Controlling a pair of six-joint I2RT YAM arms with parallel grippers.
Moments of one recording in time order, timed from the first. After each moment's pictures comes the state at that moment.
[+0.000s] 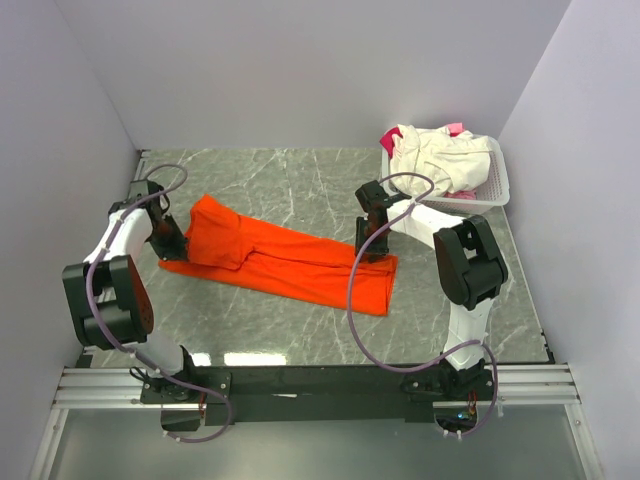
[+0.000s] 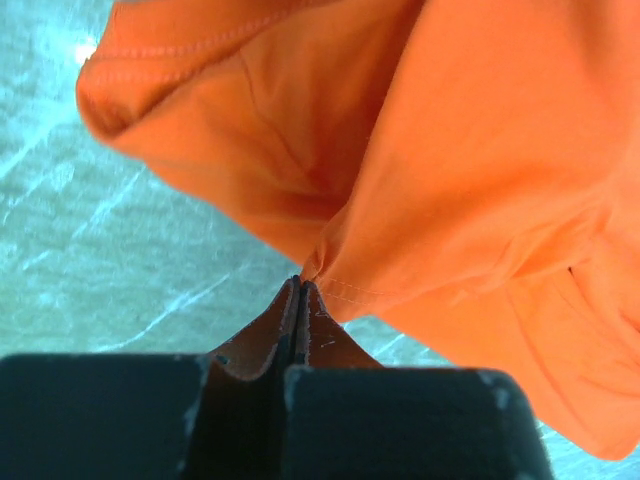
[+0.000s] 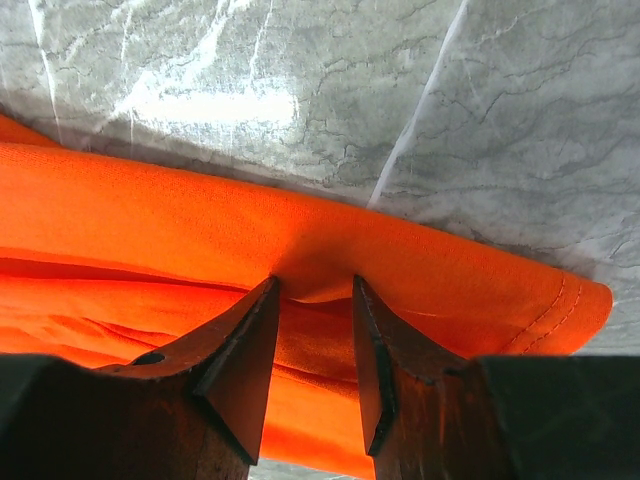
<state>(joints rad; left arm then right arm) 0.21 1.60 1.14 -0.80 0.08 -0.39 0.43 1.93 1.30 -0.67 -0.03 0.51</state>
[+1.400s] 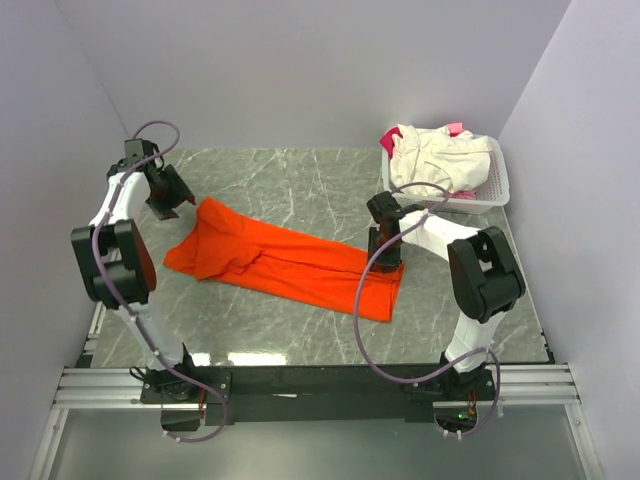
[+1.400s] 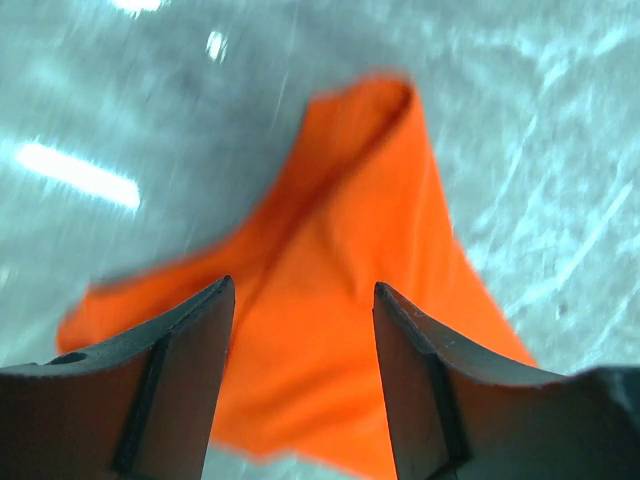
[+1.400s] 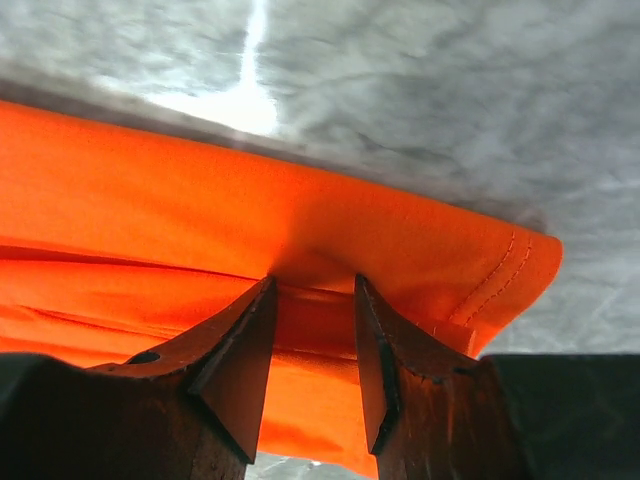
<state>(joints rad) 0.21 1.84 1.53 -0.73 0.12 -0.46 0.41 1.80 1.14 -0.66 0.02 0.52</state>
